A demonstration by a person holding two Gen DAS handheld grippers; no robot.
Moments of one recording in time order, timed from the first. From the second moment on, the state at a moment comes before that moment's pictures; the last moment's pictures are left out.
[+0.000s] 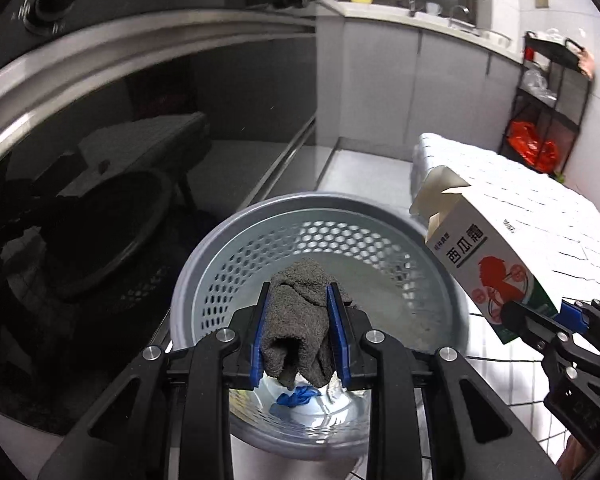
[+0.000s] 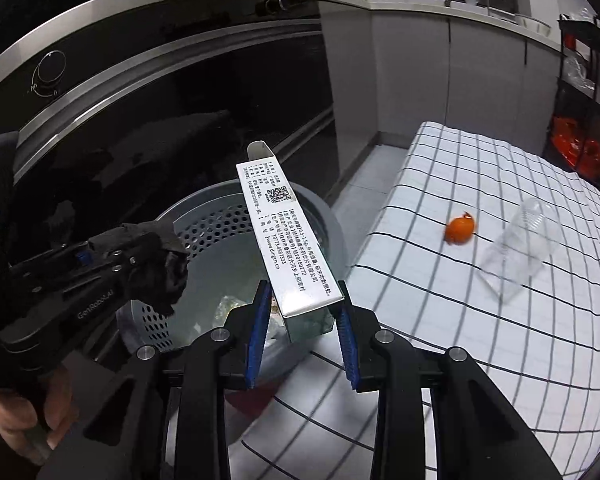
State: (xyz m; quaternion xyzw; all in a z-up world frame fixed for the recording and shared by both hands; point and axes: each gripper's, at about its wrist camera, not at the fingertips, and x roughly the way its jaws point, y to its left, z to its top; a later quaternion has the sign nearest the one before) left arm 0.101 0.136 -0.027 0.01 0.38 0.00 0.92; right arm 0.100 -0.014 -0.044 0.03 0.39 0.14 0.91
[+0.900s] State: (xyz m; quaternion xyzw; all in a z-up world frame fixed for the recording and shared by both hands) left arm 0.127 0.160 -0.053 -0.01 0.43 0.01 0.90; right arm 0.136 0.026 -0.074 0.02 0.45 0.17 0.88
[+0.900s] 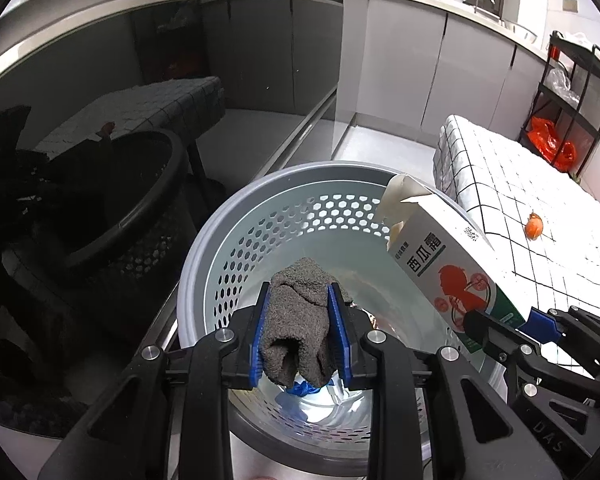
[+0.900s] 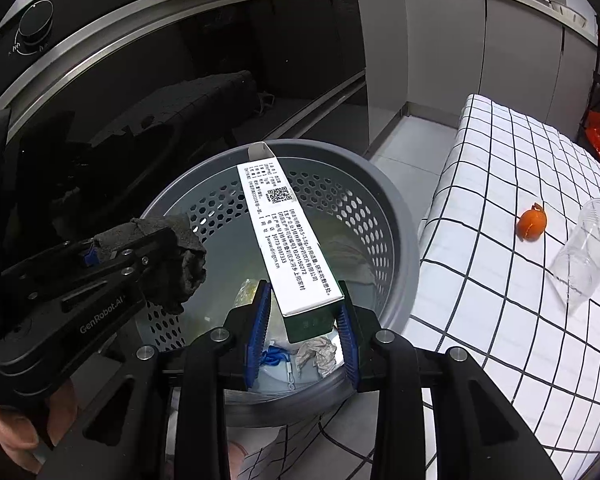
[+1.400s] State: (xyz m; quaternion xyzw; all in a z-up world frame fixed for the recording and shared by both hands) left arm 0.122 0.164 -0.048 -0.01 0.42 0.02 0.91; right arm 0.133 0.033 -0.071 0.02 0.44 0.17 0.88
